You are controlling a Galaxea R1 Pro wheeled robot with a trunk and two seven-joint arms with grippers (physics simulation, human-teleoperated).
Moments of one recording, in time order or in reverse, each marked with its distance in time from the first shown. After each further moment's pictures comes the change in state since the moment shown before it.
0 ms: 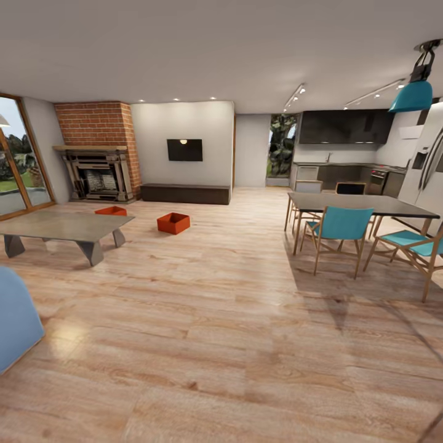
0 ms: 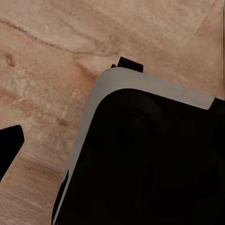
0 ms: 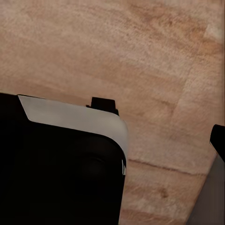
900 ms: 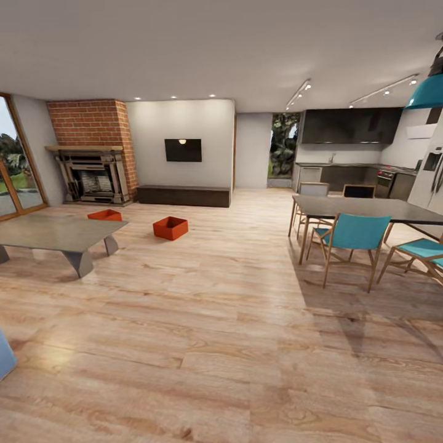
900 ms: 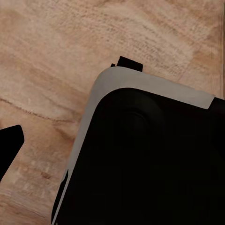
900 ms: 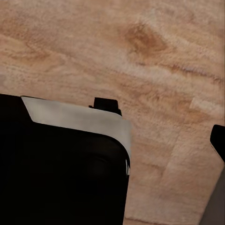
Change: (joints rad) left arm 0.000 0.000 0.000 -0.001 -0.001 0.004 -0.001; right arm 0.000 0.004 -0.007 0.001 -0.008 -0.001 0.003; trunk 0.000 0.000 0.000
